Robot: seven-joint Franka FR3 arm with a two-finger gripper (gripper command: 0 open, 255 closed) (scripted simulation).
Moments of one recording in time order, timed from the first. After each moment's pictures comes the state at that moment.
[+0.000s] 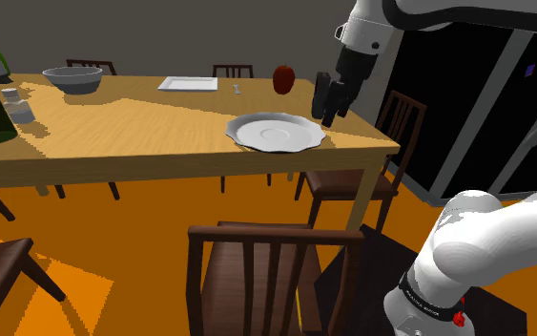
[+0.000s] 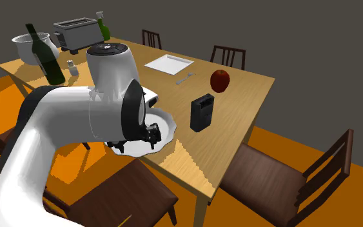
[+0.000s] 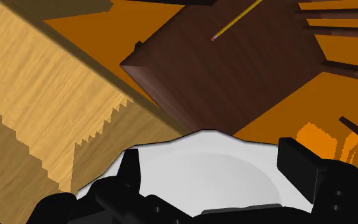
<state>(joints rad) 0.01 -0.78 0.04 -2.26 0.04 1.64 -0.07</state>
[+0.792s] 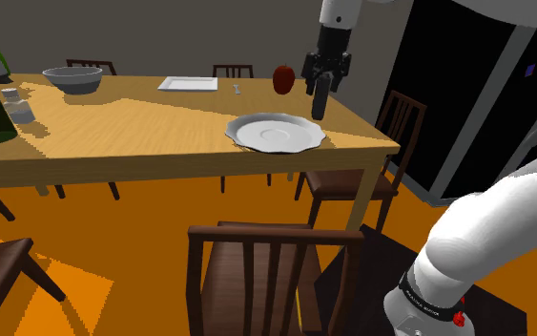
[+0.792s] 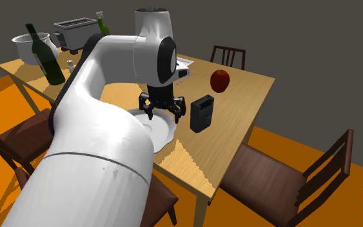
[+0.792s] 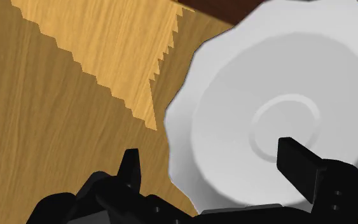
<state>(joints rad) -0.12 -0.38 0.00 -1.86 -0.01 1.55 0.12</state>
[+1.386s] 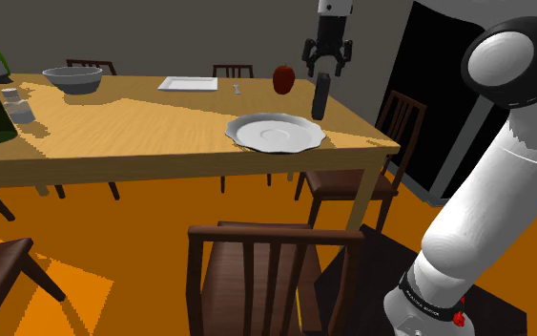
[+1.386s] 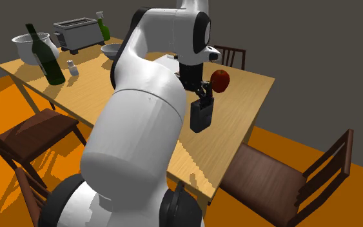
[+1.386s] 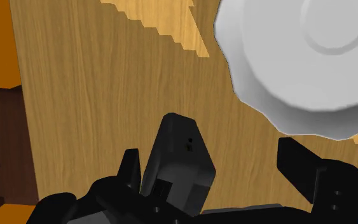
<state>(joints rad) -0.22 -0.04 -0.08 -1.41 -0.02 1.36 0.28</state>
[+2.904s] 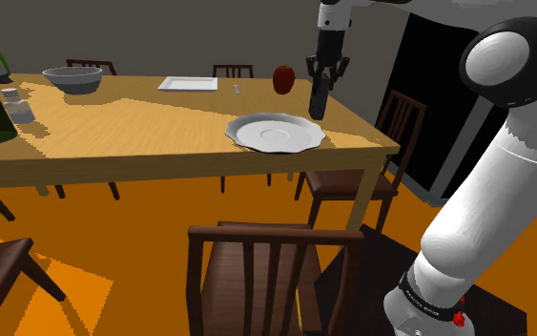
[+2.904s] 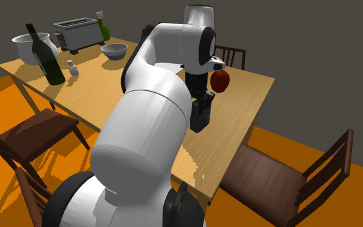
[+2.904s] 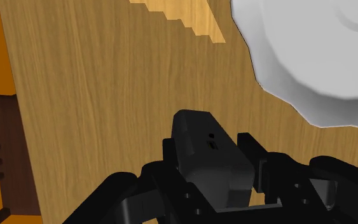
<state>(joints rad) -0.23 -0.03 -0.09 -1.50 -0.03 1.44 0.30</state>
